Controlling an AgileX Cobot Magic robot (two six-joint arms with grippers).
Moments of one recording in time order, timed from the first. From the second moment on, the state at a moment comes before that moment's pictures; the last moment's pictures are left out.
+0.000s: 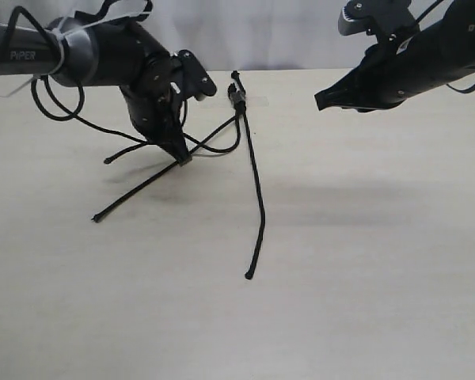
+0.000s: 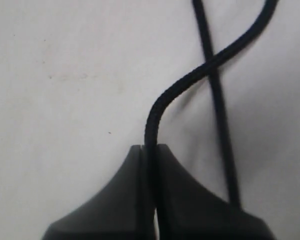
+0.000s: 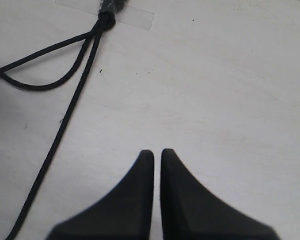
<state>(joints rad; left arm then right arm) -0.34 2.21 -1.58 0.39 0.67 0.19 0.20 1.73 -1.20 0.15 0.43 -0.25</state>
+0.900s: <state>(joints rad) -0.47 2.17 -1.59 0.16 0.90 0.20 0.20 1.73 -1.20 0.15 0.43 -0.25</state>
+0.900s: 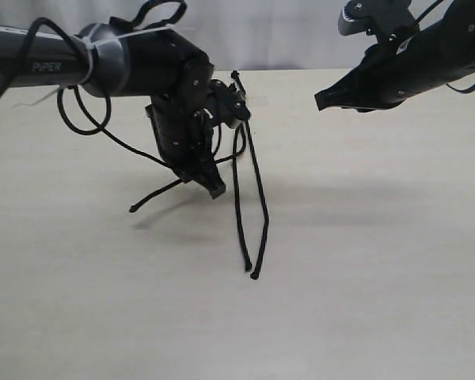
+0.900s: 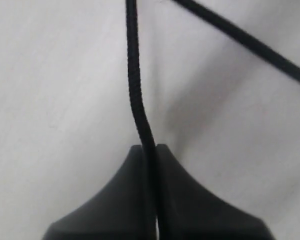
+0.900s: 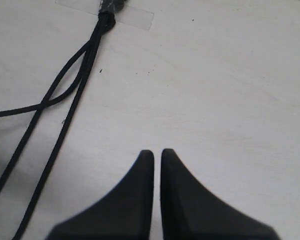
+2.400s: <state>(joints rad) -0.40 2.17 -1.48 0.23 0.82 0.19 0.20 1.73 -1.20 0.15 0.43 -0.25</state>
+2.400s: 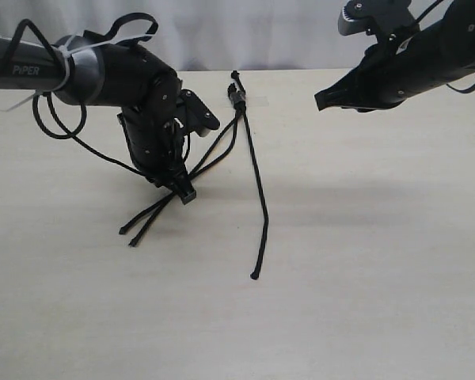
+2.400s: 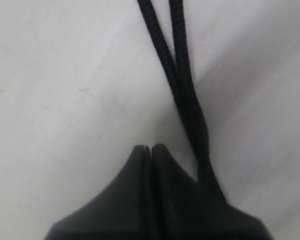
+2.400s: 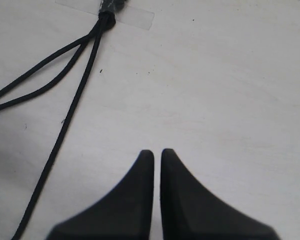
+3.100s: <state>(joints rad) -0.20 1.71 -1.27 0.20 0.56 0.04 0.62 1.88 -1.27 0.26 0.52 -0.31</state>
